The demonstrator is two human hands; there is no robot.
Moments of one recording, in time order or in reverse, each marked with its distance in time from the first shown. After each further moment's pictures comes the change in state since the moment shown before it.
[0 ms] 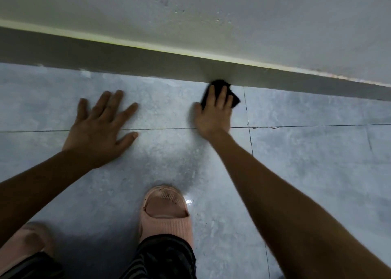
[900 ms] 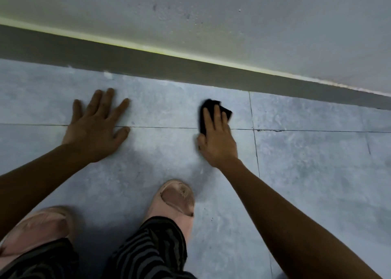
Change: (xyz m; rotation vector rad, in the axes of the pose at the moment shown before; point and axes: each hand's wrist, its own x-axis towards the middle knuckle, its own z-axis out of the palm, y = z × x) left_hand -0.019 -0.031 -0.005 0.006 -0.044 -0.124; right_hand -0.060 0.021 0.005 -0.050 -0.048 -0.296
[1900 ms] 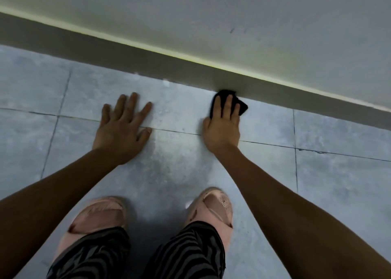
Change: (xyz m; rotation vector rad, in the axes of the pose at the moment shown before) left_hand -0.031 -0.050 0.003 -0.059 0.046 -0.122; right_hand 0.051 -0.120 0.005 -0.044 0.031 0.092
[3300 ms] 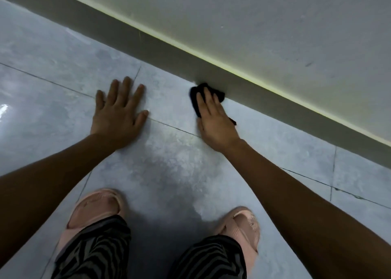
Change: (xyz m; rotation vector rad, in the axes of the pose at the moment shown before) left_hand -0.025 -0.099 -0.010 -0.087 0.129 -0.298; right_hand 0.011 -0.108 -0.012 -0.018 -0.097 -0.728
